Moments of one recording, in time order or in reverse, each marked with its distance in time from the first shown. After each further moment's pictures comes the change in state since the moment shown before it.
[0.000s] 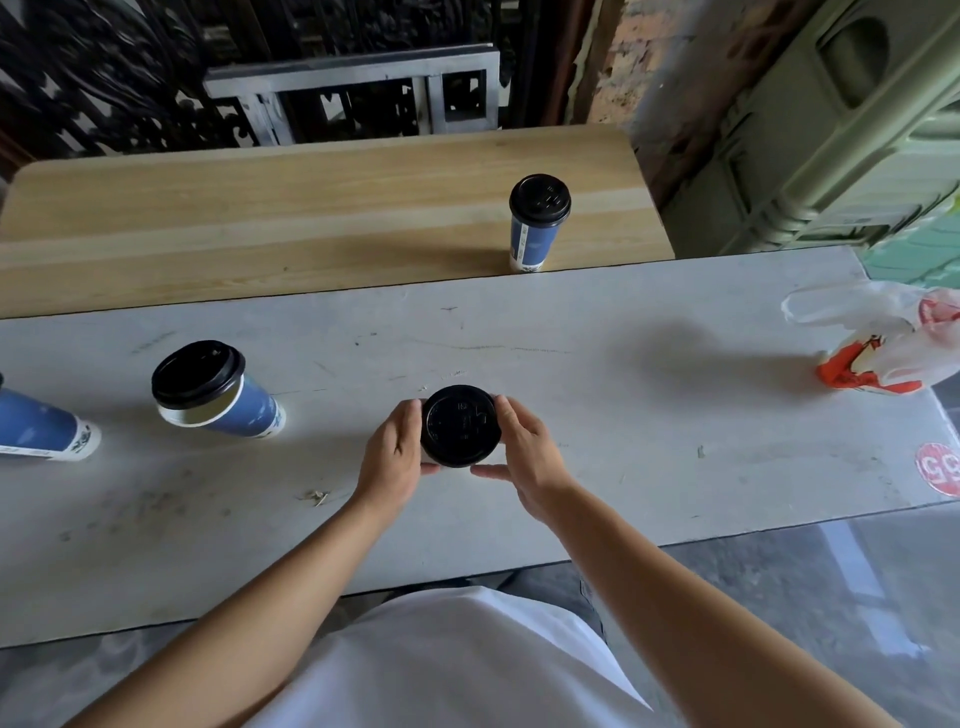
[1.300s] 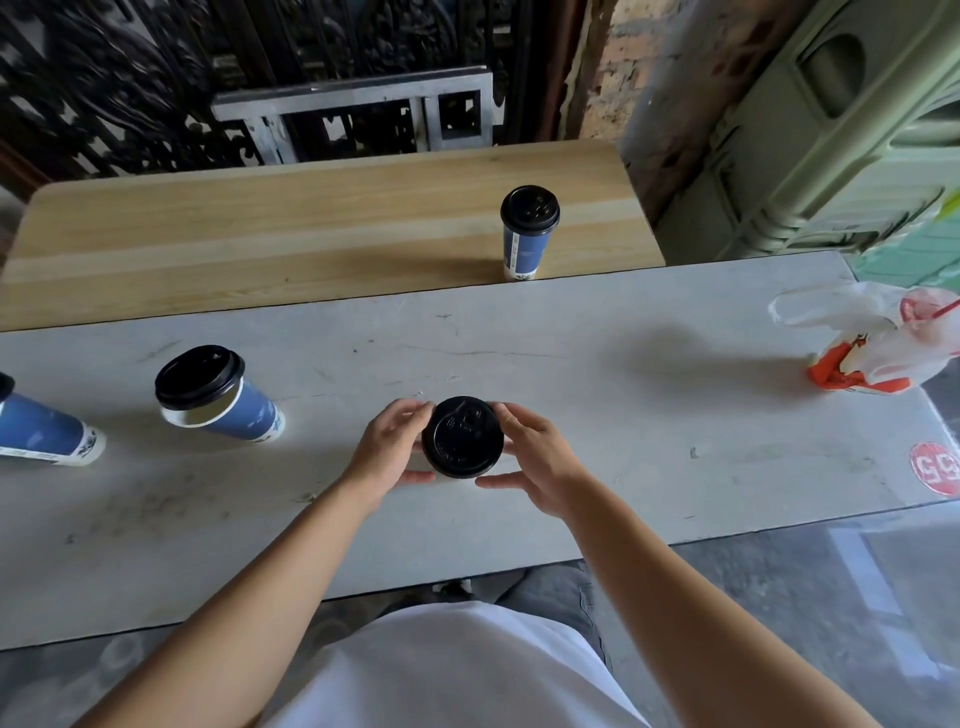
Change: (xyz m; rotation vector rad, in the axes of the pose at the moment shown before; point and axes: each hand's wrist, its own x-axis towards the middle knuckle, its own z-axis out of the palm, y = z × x) left_hand -0.003 0.030 -0.007 -0.092 -0.148 -0.218; right_hand -0.005 -0.007 -0.024 0.052 -0.099 0.103
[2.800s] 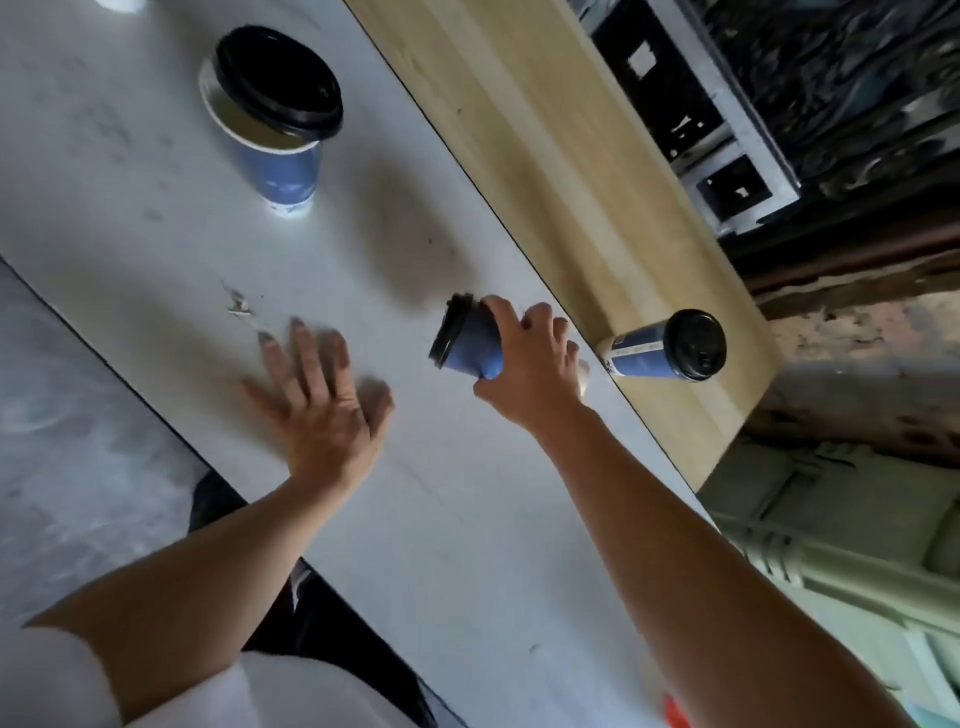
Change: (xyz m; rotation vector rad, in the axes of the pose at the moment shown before) left_hand 0.067 -0.115 0.097 0.562 0.919 -0.258; right_hand 0.148 -0.106 0.040 -2.137 -0.305 -0.657
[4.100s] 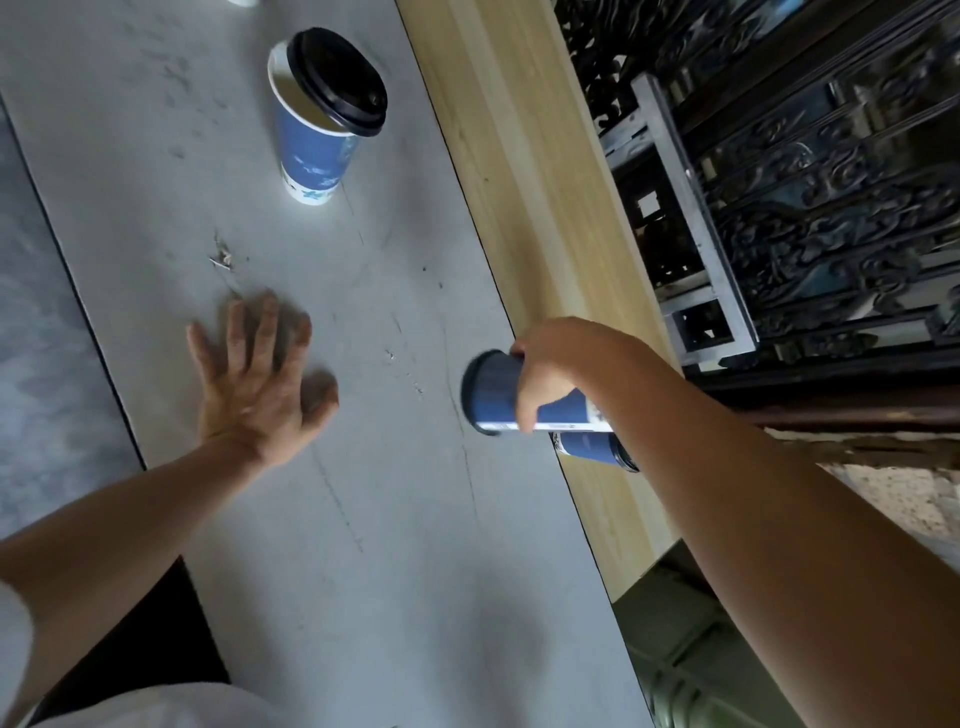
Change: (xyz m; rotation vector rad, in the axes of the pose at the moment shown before) left_hand -0.002 0.001 0.002 0.084 0.090 -0.034; right_hand 0.020 0.000 -0.124 -0.724 -0.539 -0.029
